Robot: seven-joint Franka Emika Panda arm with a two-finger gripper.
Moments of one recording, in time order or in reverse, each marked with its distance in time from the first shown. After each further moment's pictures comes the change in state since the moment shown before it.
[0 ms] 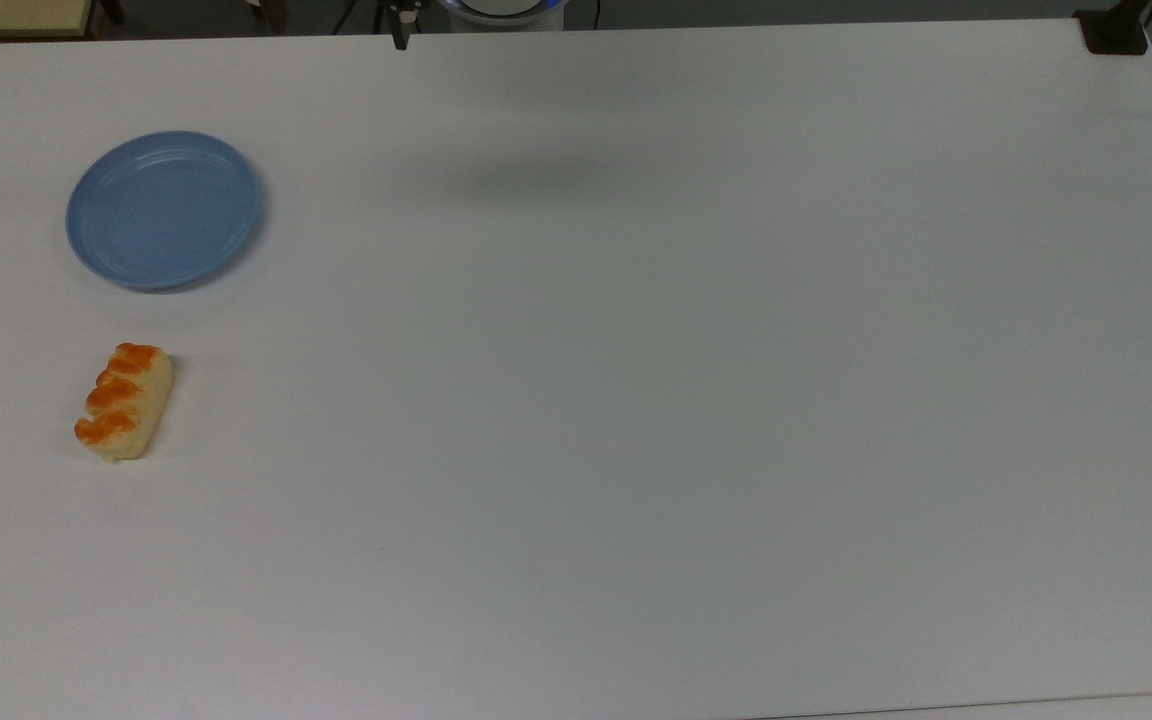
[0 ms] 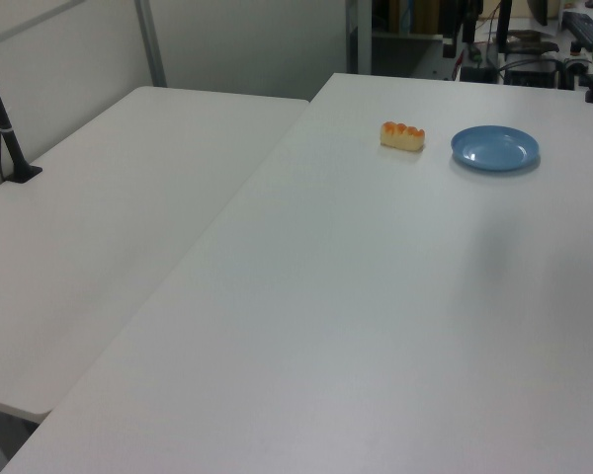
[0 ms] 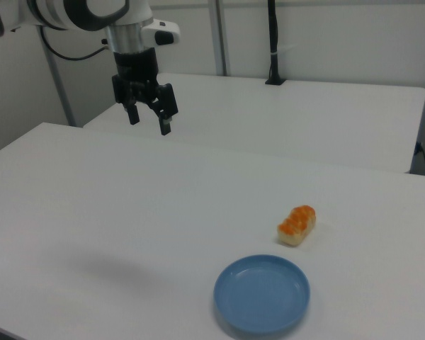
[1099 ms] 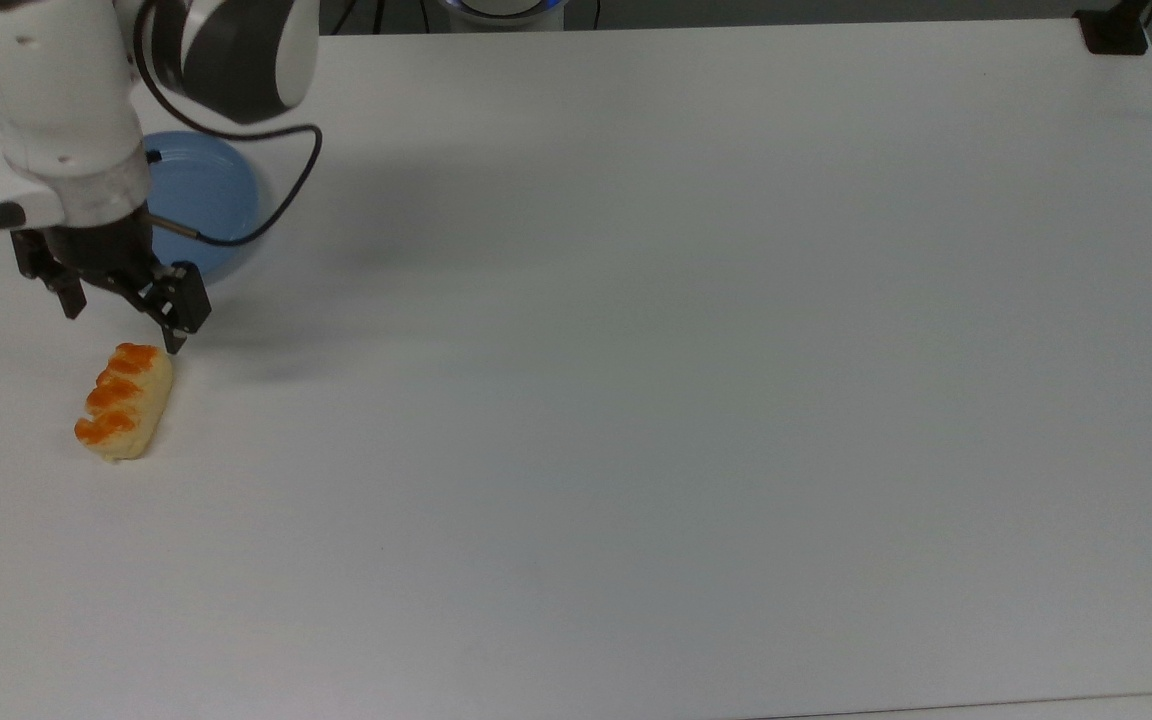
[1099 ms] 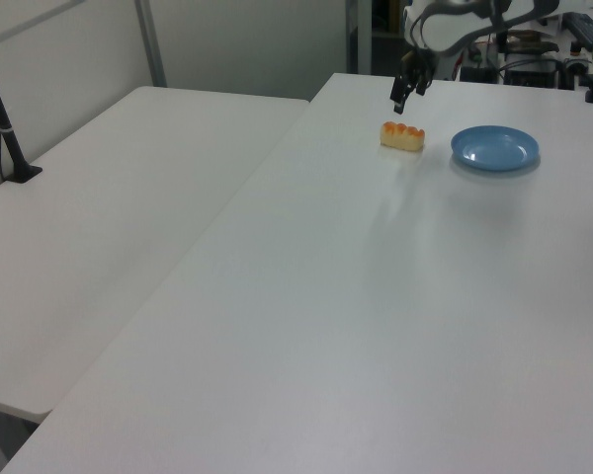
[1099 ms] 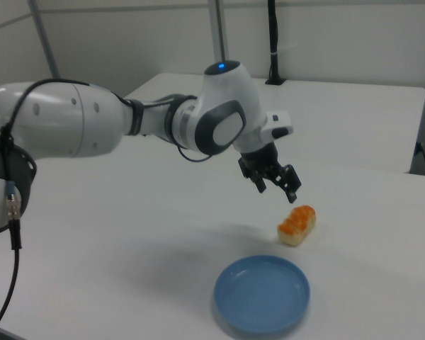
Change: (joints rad) arm -0.227 0.428 -0.013 -0.026 -0.078 0.735 -0.067
